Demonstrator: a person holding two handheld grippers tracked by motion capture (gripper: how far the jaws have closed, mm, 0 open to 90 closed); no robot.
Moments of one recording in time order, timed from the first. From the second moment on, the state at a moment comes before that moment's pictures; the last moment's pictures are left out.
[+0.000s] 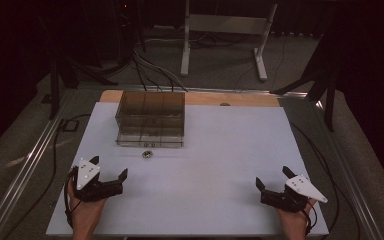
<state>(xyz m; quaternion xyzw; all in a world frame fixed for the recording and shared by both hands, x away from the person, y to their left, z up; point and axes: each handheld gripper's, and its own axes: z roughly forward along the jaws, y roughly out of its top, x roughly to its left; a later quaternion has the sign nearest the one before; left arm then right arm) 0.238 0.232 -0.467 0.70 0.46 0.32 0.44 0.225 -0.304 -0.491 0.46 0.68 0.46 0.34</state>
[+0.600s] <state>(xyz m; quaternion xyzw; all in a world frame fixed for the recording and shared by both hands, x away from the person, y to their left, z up) 0.269 0.202 -0.476 0.73 0.45 0.29 0.43 0.225 -0.306 -0.491 0.47 0.67 0.47 0.34</state>
